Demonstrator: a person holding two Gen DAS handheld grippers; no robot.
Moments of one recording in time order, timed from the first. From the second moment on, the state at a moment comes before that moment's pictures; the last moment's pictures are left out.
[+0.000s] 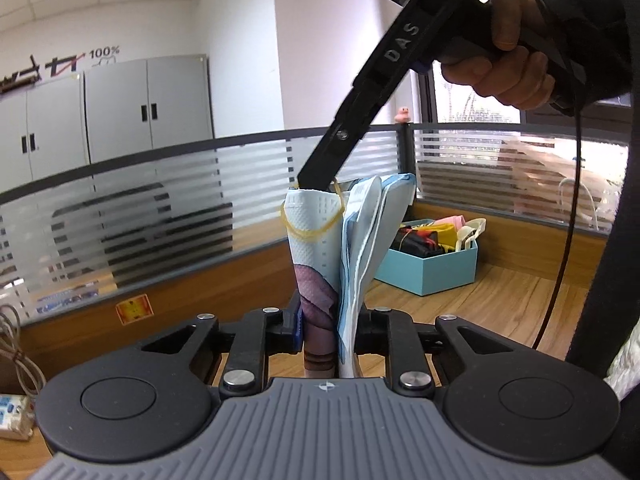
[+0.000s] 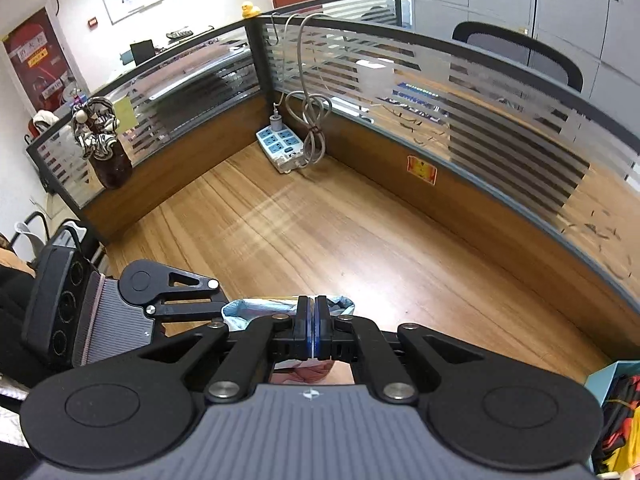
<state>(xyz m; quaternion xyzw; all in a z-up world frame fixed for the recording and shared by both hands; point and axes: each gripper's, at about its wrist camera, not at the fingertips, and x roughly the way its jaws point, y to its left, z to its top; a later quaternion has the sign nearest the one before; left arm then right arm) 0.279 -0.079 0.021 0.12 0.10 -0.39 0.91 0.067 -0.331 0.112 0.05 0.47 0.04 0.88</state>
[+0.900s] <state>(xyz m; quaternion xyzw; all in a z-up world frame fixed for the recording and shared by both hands) 0.270 -0.077 0.024 0.11 0.04 -0.40 0.91 0.083 -0.353 0.124 0.03 0.49 0.02 0.87</state>
